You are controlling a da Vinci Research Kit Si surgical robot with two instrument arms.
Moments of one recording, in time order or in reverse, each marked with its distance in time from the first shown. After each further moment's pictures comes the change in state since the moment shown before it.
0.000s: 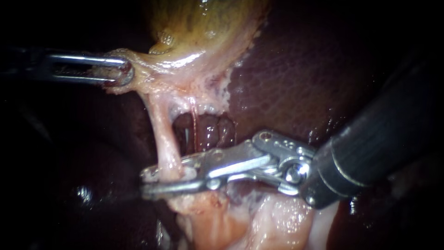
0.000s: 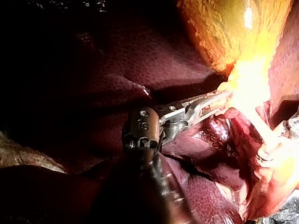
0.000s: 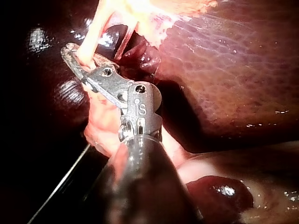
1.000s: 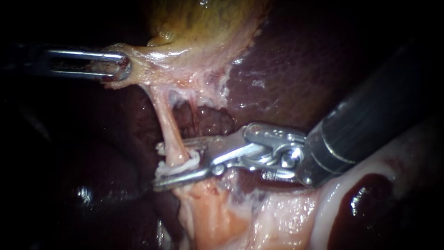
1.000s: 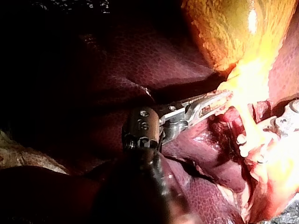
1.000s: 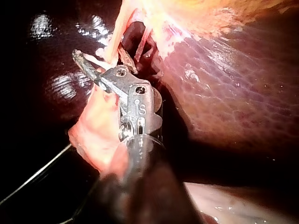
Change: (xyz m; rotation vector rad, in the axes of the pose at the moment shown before) right arm -0.002 0.004 0.001 -0.197 -0.133 -0.062; left arm 0.000 0.000 0.000 0.000 -0.001 0.000
